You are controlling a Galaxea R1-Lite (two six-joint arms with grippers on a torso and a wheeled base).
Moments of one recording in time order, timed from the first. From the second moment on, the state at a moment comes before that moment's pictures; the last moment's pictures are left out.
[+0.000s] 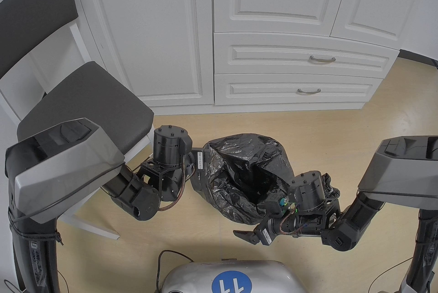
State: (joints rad) left arm -0.56 2.26 -1.04 -0.93 0.40 -0.16; right arm 0.63 2.21 -0.66 -0.95 0.19 -0.16
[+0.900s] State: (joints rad) left arm -0.58 2.26 -0.98 -0.95 0.36 -0.16; right arm 0.57 2.37 -0.96 -0.98 -0.22 -0.14
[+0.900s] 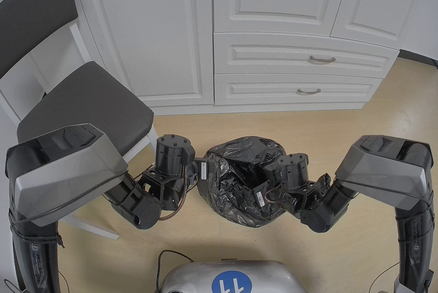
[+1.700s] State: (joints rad) left arm -0.60 2.22 -0.94 -1.01 0.37 -0.16; right arm 0.78 2.58 -1.00 -1.35 -0.28 -0.08
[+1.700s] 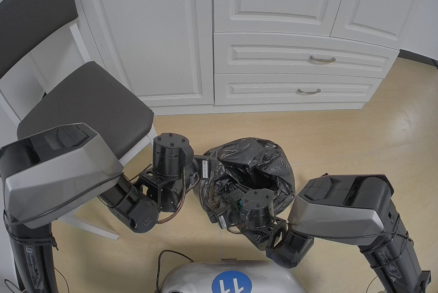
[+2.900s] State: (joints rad) left arm -0.49 2.37 -1.18 -0.60 0.37 -0.06; right arm 0.34 2.42 -1.24 -0.85 -0.17 0.01
